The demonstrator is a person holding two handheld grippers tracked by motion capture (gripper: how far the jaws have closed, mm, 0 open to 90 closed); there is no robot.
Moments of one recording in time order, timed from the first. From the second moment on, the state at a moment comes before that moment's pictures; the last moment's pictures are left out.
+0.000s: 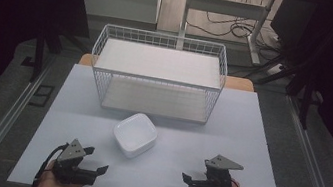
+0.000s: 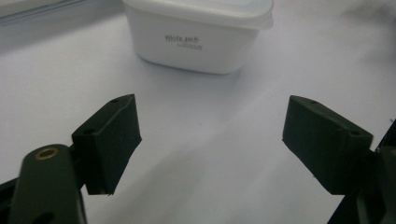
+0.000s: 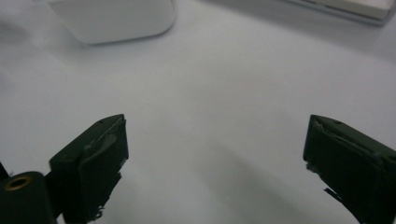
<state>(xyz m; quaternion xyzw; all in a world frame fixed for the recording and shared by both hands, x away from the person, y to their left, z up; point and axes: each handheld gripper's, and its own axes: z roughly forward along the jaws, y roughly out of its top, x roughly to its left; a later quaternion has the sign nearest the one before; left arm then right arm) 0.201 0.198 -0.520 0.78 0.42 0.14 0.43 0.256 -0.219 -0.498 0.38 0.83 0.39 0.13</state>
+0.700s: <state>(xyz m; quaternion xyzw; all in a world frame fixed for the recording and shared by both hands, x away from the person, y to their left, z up) 0.252 0.201 -0.524 0.77 0.44 0.14 0.43 0.336 -0.145 -0.480 0.31 0.86 0.40 0.12</state>
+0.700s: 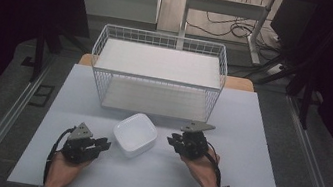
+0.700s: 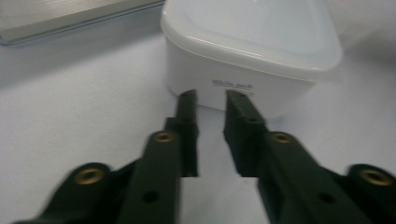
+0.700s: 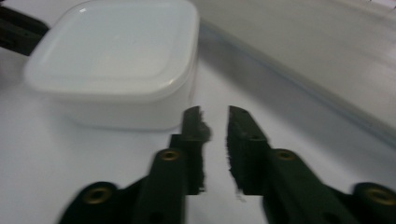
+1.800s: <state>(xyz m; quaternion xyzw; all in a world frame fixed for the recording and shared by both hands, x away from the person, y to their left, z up) 0.309 0.136 -0.524 0.79 0.44 0.13 0.41 0.350 -0.148 -0.503 0.37 0.84 0.38 0.09</state>
